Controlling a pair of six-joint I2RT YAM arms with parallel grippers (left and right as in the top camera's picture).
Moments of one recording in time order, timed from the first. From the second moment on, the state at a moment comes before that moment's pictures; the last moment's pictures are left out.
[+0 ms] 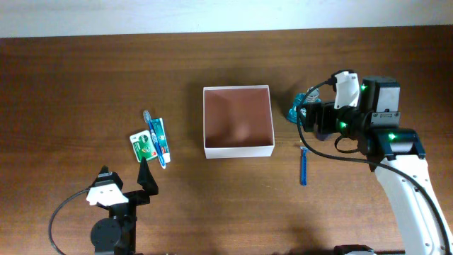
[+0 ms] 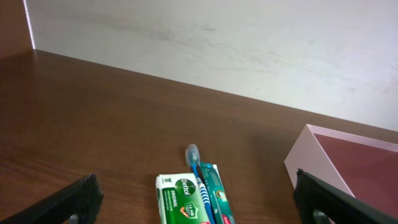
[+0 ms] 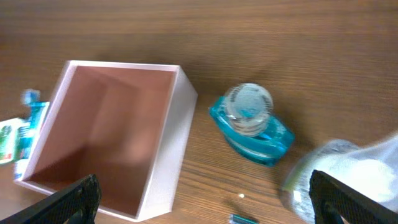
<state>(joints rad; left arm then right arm) 0.04 0.01 0.03 -0.11 -0.06 -0.22 -0.02 1.28 1.07 -0.59 -0.33 0.00</state>
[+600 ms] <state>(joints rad) 0.04 0.01 0.03 -0.11 -0.06 -0.22 -0.02 1.27 1.07 -0.65 0.16 0.21</state>
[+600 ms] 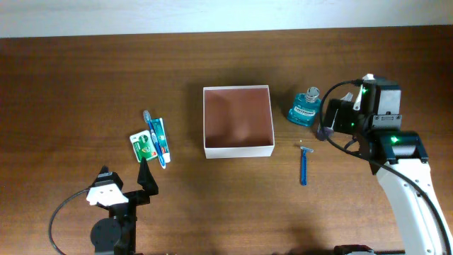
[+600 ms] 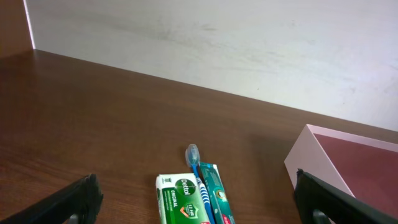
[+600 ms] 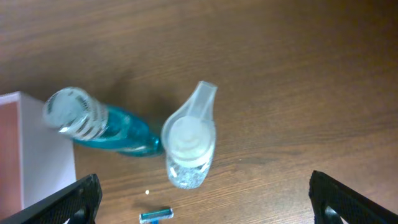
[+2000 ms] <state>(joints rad) 0.04 0.01 0.03 -0.11 -0.06 -0.22 -0.02 1.48 1.07 -0.51 0.22 0.22</state>
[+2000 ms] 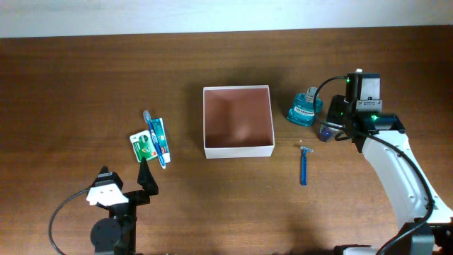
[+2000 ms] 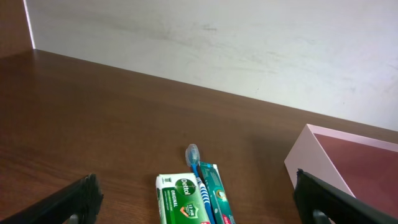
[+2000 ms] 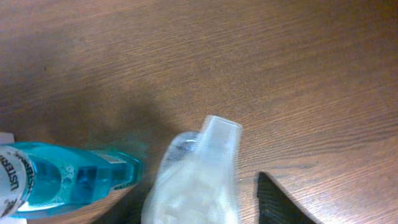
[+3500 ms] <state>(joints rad) 0.04 0.01 0.03 -0.11 -0.06 -0.22 0.43 1.28 1.38 -0.81 0.22 0.16</state>
